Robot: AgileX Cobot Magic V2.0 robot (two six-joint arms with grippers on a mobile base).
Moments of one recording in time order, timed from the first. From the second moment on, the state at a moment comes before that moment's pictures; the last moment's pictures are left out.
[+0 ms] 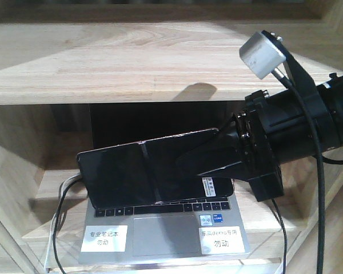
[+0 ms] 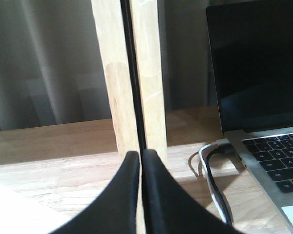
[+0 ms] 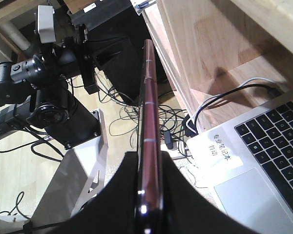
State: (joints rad) left arm -0.01 -0.01 0.03 0.06 0.19 0.04; right arm 0.32 1.29 -1.17 1.04 1.23 -0.98
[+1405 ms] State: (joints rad) left arm -0.01 -0.01 0.03 0.06 0.19 0.04; right arm 0.32 1.44 -1.77 0.99 1.26 -0.83
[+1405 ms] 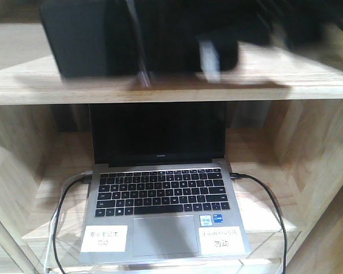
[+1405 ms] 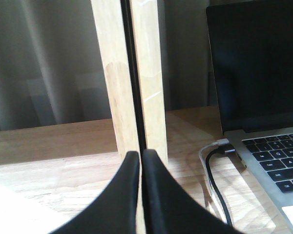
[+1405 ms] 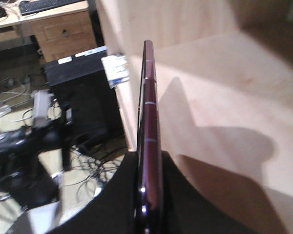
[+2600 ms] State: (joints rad) left arm -0.01 -0.01 0.03 0.06 0.19 0.04; right arm 0.32 2.01 -2.16 1.18 1.10 -0.85
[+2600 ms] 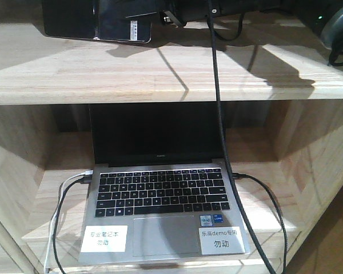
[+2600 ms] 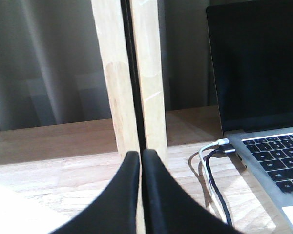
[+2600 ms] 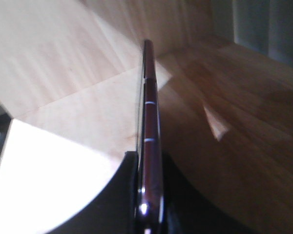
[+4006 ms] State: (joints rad) left arm -0.01 -0.01 0.03 0.06 0.19 0.04; right arm 0.32 2.01 -2.16 1.15 1.03 -0.85
